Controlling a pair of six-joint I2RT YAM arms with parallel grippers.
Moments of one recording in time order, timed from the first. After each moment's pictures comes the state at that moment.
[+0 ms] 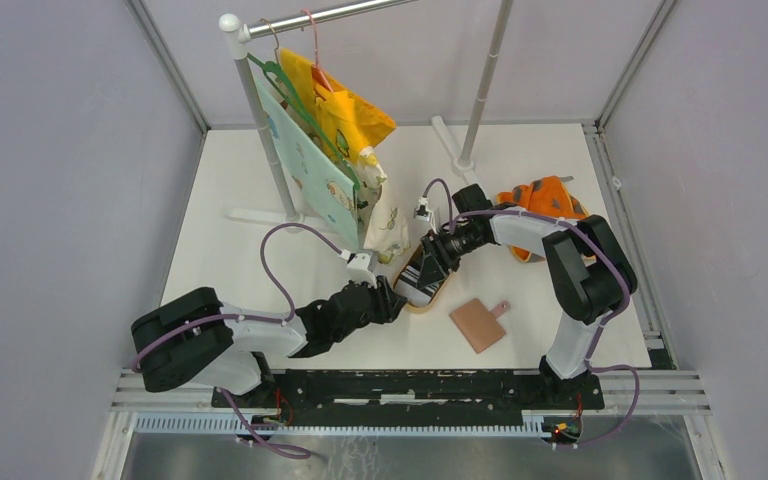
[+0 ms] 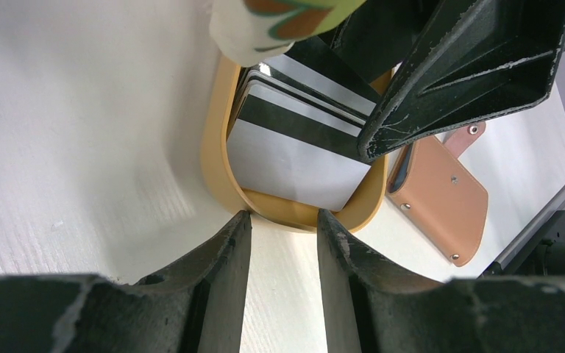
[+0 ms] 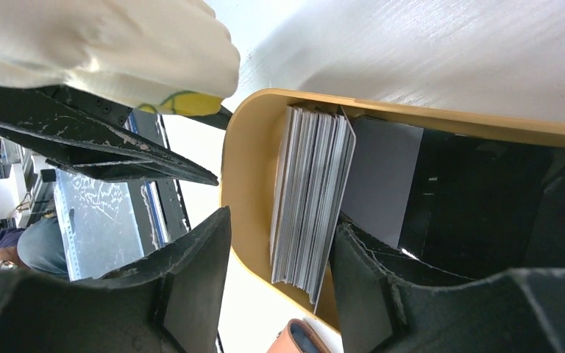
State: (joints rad) left arm -1.07 1.37 0.33 0.59 -0.34 -0.76; right arm 0.44 1.82 1.05 -0.45 -0.97 -0.22
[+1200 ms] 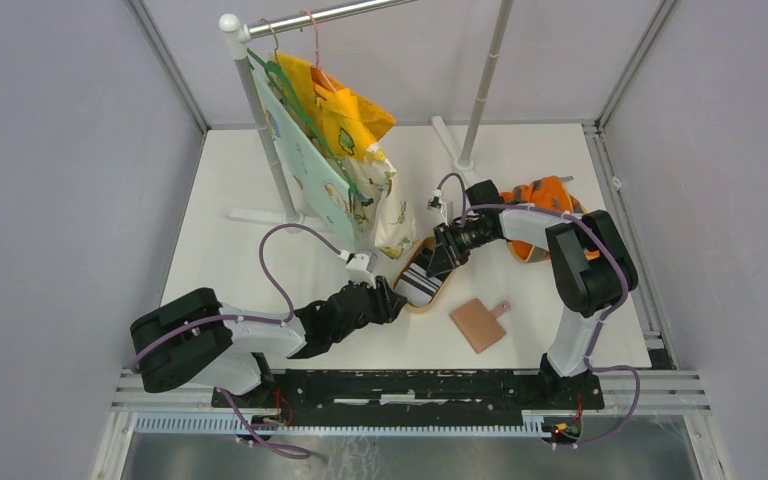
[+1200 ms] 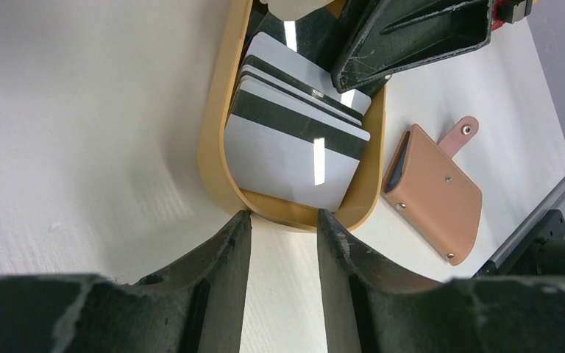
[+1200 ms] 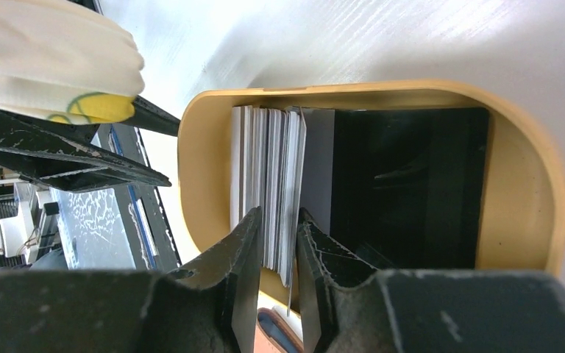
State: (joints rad) left arm -1.07 1.37 0.32 0.61 -0.33 -0.76; right arm 0.36 1.85 1.05 -0.41 -0.96 -0.18
